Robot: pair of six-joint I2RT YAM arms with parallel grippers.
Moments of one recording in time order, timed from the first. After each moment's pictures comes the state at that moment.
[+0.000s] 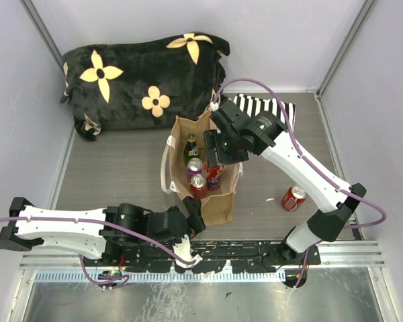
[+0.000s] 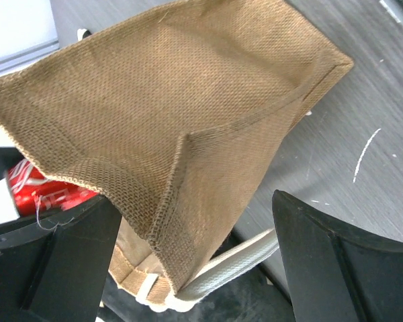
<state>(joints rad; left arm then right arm) -1.60 1.04 0.93 -0.74 -0.37 1.21 0.80 1.54 1.82 -1.30 0.08 0.52</state>
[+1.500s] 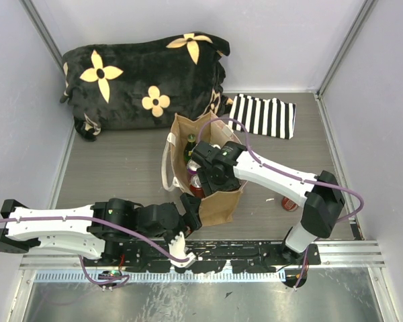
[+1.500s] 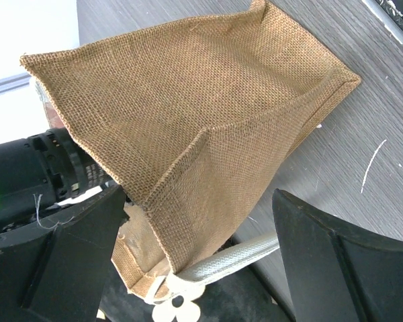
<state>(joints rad) -1.56 0.99 1.01 -0.77 -0.27 1.24 0.94 1.60 1.39 -1.15 0.16 0.57</state>
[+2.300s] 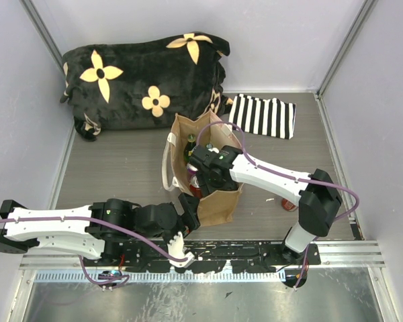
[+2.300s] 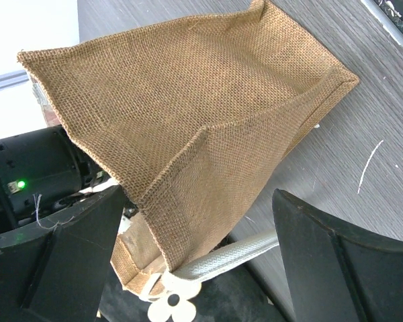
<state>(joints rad) -1.56 0.97 0.99 -0.77 -0.27 1.22 0.95 1.63 1.31 -1.06 0.16 0.60</state>
